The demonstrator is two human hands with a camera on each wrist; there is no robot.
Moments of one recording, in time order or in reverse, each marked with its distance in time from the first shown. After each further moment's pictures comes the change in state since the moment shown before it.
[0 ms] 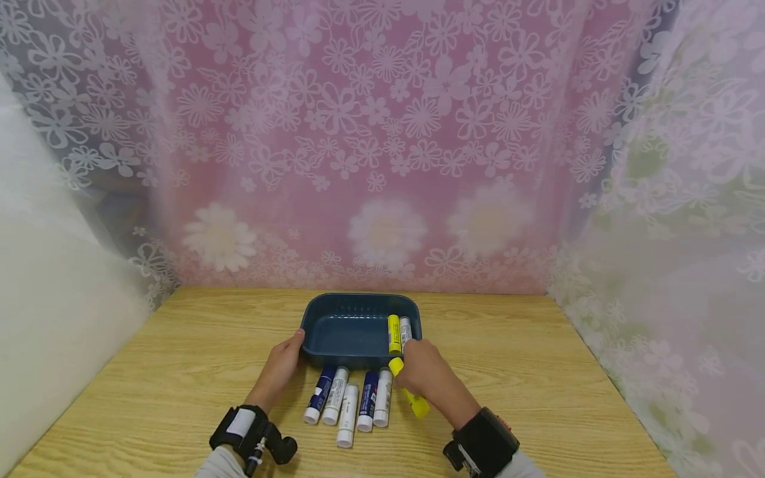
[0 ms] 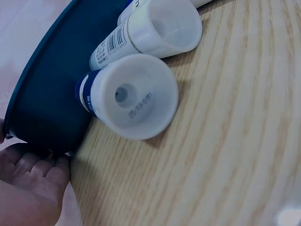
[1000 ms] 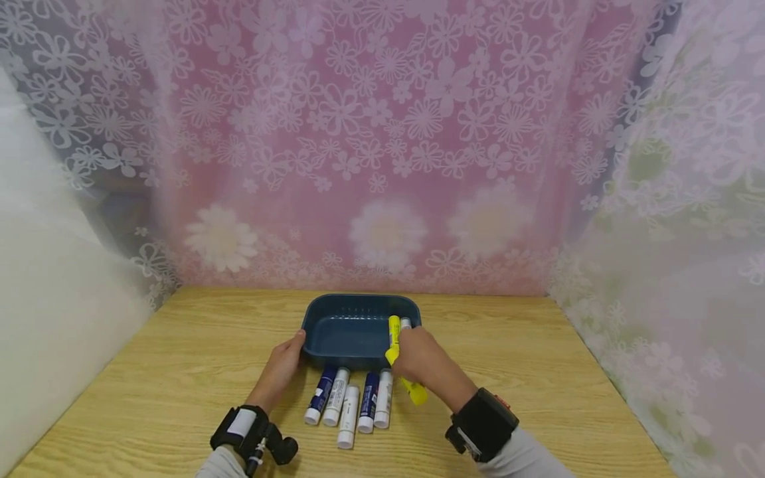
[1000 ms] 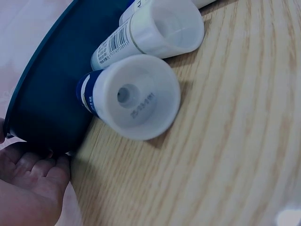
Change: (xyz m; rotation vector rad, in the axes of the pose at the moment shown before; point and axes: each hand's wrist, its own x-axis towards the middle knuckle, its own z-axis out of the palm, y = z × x) left_hand -0.001 0.000 0.000 -0.004 0.000 0.003; right_hand 0.010 -0.015 -0.019 -0.046 -0.023 -0.029
